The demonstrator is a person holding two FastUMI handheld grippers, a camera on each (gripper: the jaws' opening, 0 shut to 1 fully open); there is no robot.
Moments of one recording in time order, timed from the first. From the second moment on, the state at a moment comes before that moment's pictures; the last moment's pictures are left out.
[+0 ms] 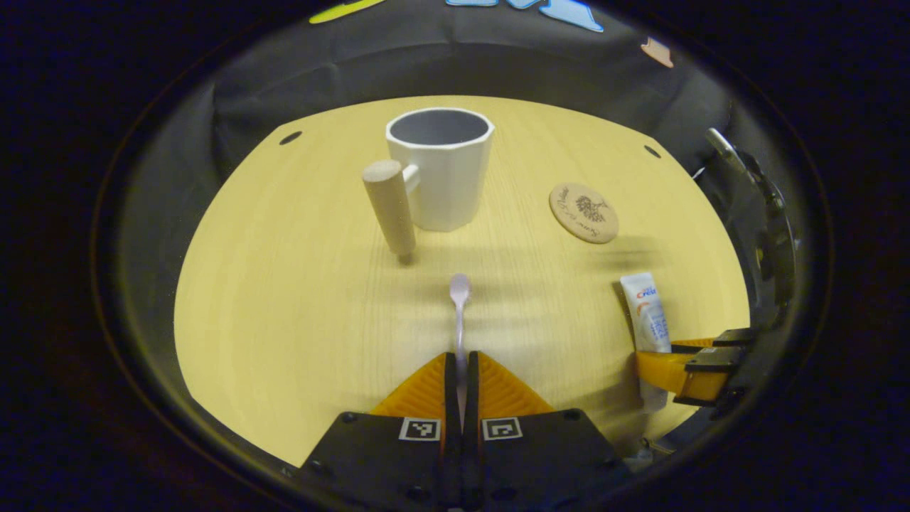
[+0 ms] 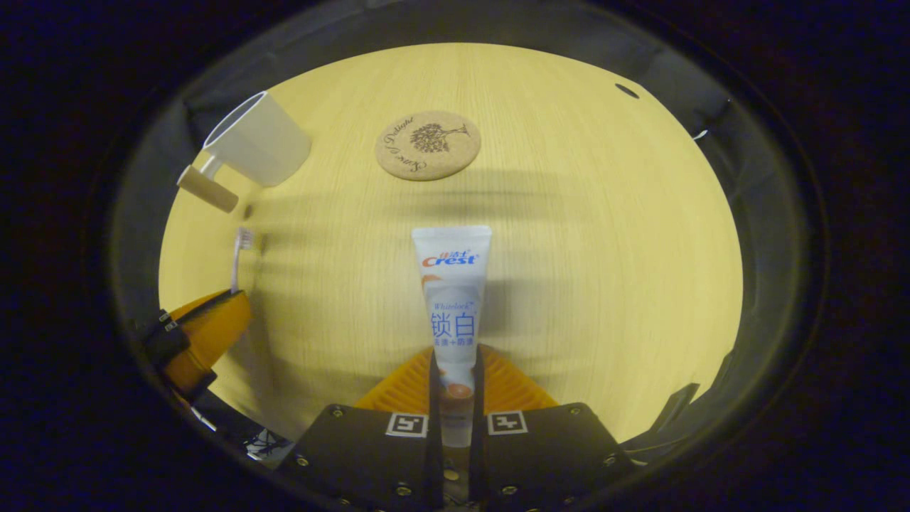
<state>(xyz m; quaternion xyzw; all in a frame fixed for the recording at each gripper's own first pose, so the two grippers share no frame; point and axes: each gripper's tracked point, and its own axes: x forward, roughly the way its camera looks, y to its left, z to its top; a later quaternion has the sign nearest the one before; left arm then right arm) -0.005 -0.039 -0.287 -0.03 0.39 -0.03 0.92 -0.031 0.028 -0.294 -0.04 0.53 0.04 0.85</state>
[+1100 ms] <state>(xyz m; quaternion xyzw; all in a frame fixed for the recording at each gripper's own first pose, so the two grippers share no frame) 0.080 -0.014 -0.110 -0.07 0.24 -0.03 0.97 -0.031 0.027 -0.294 -0.04 0.51 0.05 0.86</state>
